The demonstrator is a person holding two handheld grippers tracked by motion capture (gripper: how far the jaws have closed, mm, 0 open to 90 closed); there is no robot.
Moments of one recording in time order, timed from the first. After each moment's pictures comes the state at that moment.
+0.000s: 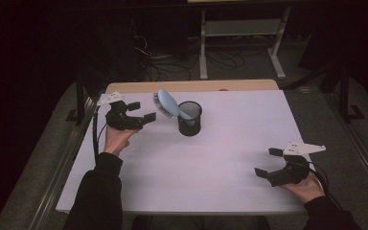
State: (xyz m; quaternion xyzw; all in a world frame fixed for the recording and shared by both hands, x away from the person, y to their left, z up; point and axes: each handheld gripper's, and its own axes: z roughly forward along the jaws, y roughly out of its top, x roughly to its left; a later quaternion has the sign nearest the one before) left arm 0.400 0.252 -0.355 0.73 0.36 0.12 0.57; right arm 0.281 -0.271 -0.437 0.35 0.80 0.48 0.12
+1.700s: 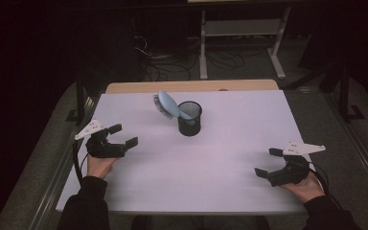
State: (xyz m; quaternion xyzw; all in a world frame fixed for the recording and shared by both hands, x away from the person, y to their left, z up) left arm 0.333 0.301 -0.396 0.72 0.37 0.16 0.57; right arm 0.281 -0.271 -0.438 0.35 0.80 0.48 0.12
